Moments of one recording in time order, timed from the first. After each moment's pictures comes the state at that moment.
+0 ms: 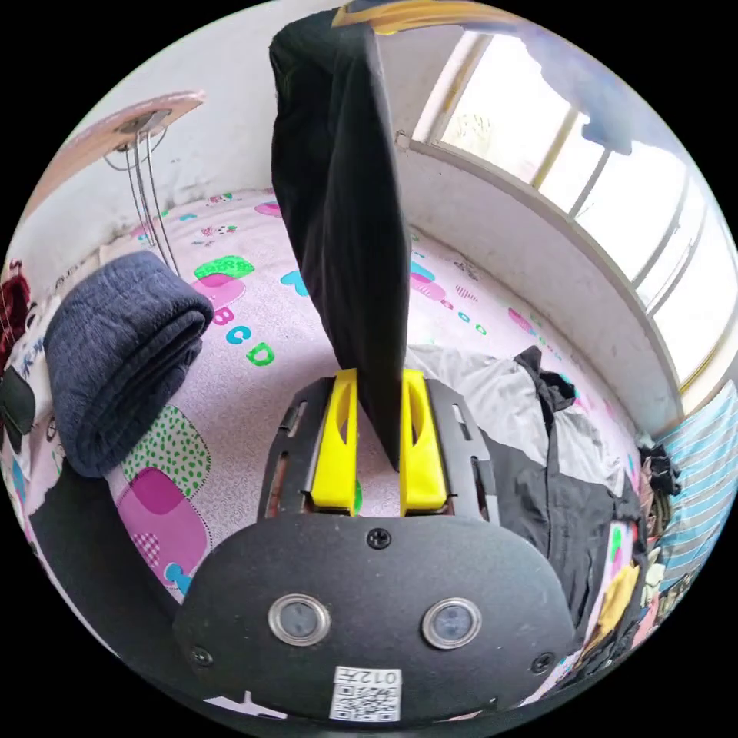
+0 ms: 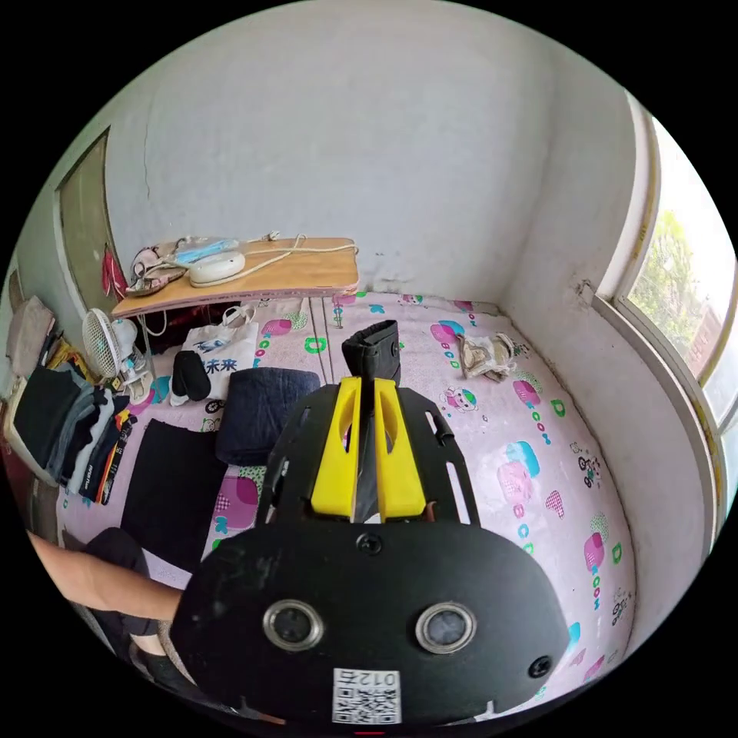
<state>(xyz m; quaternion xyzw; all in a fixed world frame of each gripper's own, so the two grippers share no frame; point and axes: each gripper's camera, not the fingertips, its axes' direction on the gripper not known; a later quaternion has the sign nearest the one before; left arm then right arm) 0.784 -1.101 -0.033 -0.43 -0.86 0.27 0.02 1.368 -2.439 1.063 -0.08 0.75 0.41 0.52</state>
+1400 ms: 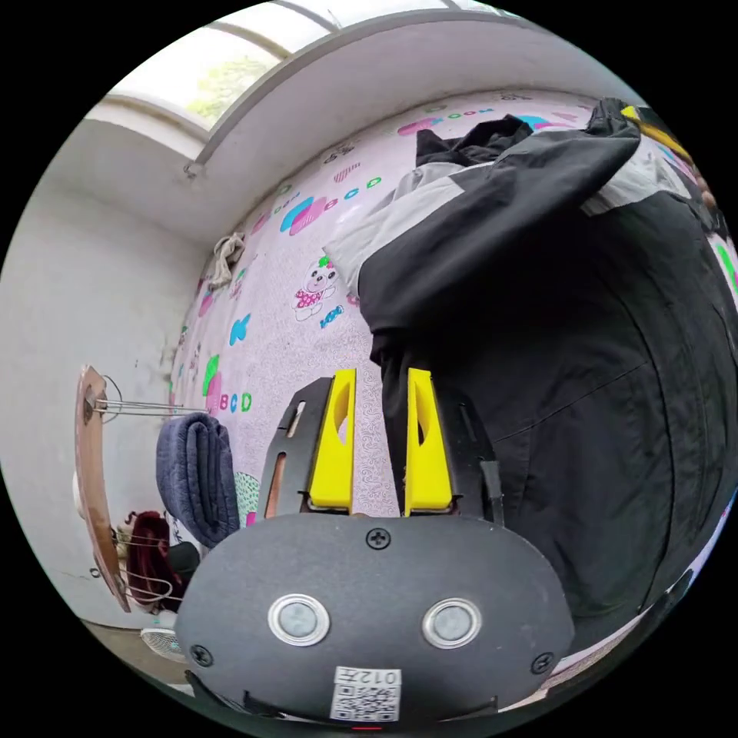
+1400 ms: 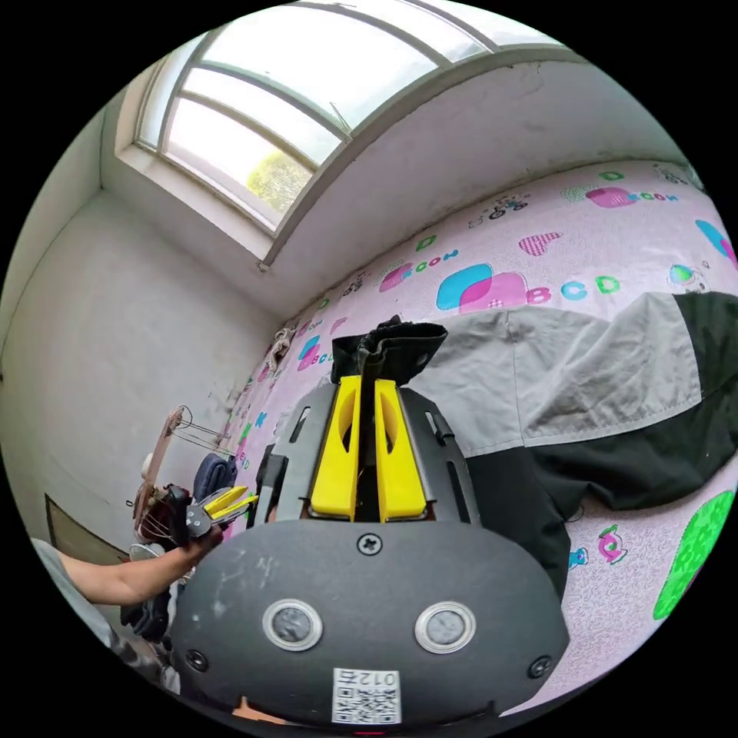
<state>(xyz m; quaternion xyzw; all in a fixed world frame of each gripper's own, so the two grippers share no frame) 0.591 -0.837 -0.105 -0.67 -0.63 0.22 -0.31 0.670 -2.608 0.747 0.40 0.74 0.51 0.17</state>
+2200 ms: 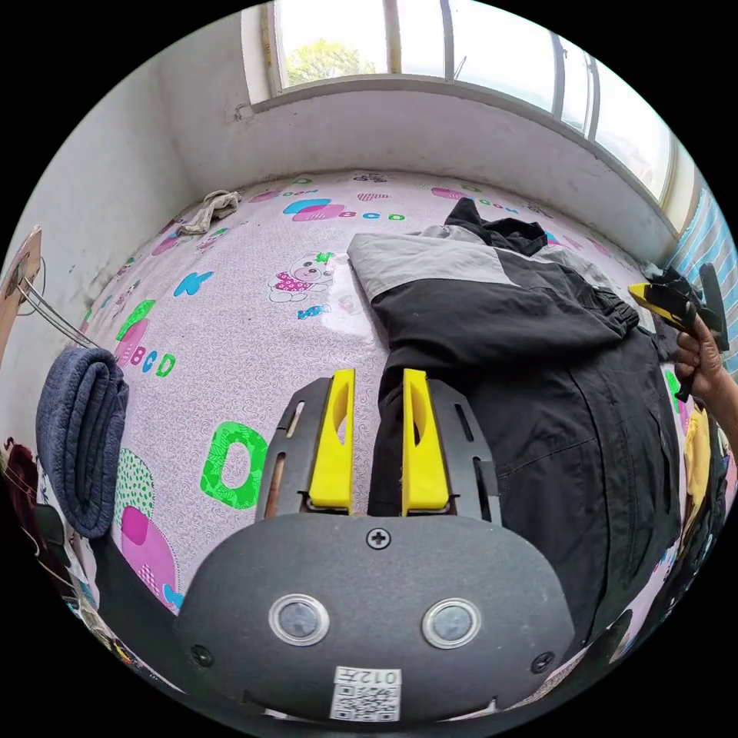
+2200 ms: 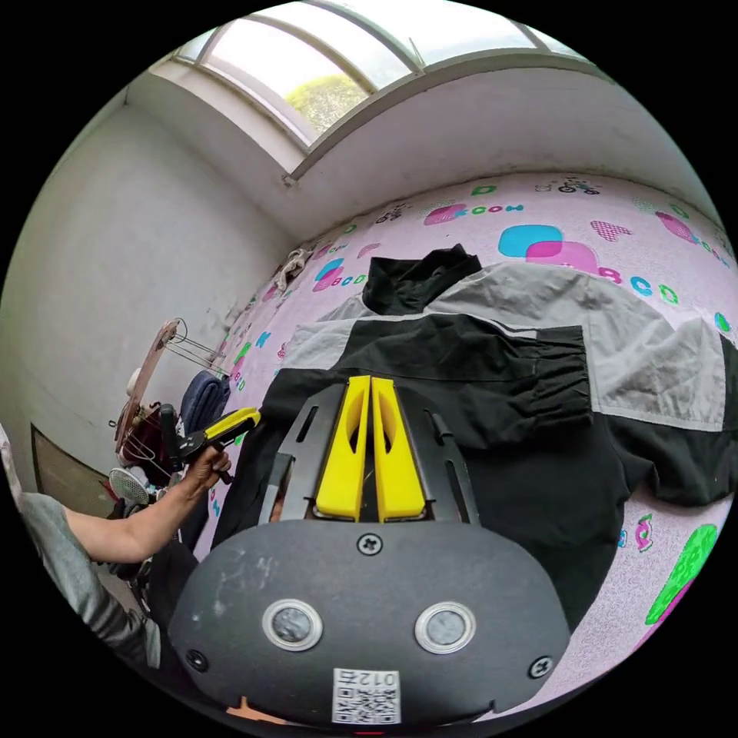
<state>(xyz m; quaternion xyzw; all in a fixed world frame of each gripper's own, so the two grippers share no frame) 0.651 -0.929 -0.080 -0.62 -0.75 0.20 -0.09 0.792 -2.583 0.769 0.30 0.71 0.59 0.26</state>
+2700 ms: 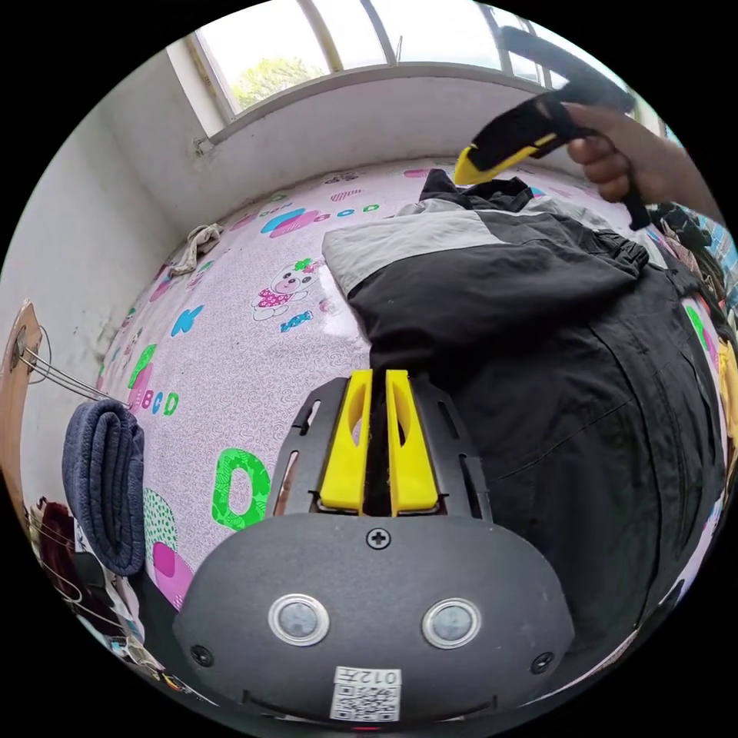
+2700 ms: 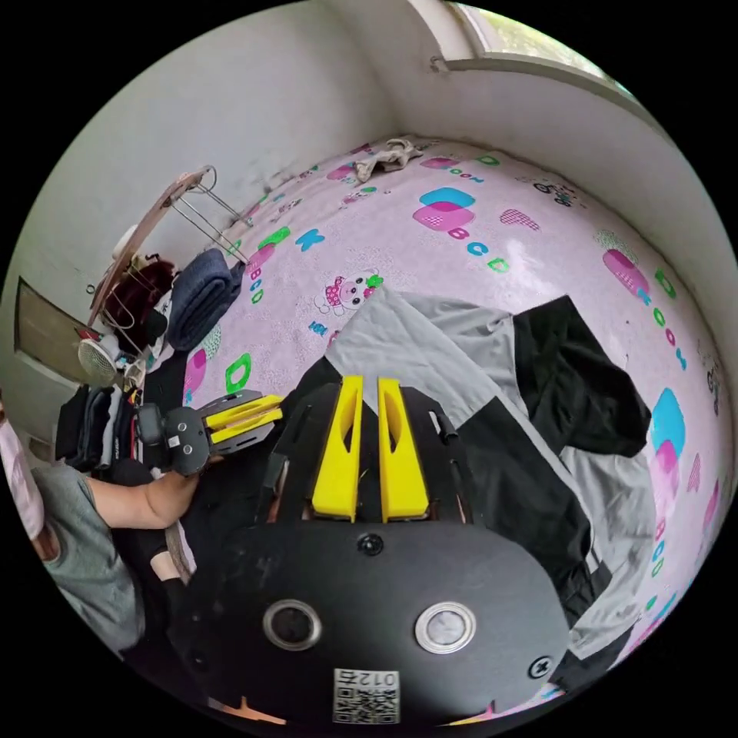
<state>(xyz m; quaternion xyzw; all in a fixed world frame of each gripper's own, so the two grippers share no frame) 0.658 -0.891 -0.122 -0.68 -0.68 0.22 -0.15 1.061 -2.465 0.687 0.05 0.62 0.65 0.43</state>
